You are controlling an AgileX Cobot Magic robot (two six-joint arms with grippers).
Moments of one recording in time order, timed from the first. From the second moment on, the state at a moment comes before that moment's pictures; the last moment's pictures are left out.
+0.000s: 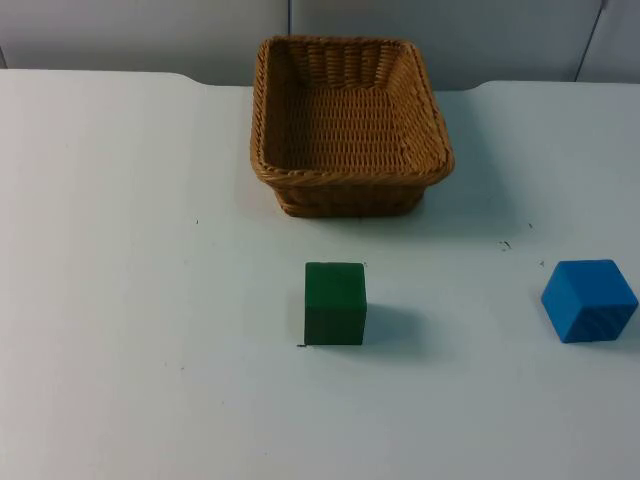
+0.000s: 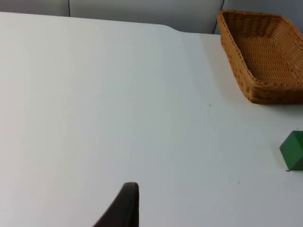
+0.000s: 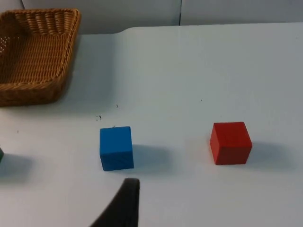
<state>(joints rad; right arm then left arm) 0.00 0.03 -0.52 -0.05 1.05 0.02 0.07 0.03 -0.52 -0.21 1.07 0.03</state>
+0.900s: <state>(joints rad) 0.00 0.44 -0.63 -0.05 0.95 0.02 0.07 0.46 -0.66 -0.46 0.81 0.24</state>
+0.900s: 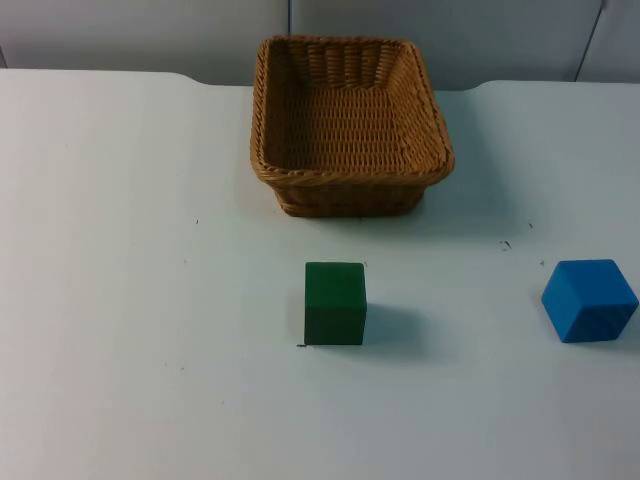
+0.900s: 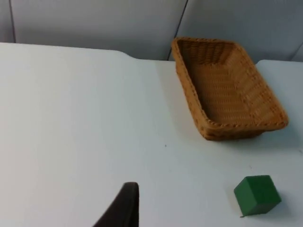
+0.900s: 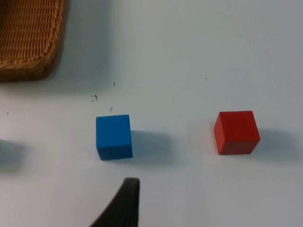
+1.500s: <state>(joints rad) 0.00 0.53 -0.63 -0.05 0.90 0.02 0.07 1.06 -0.70 -1.12 0.69 0.85</state>
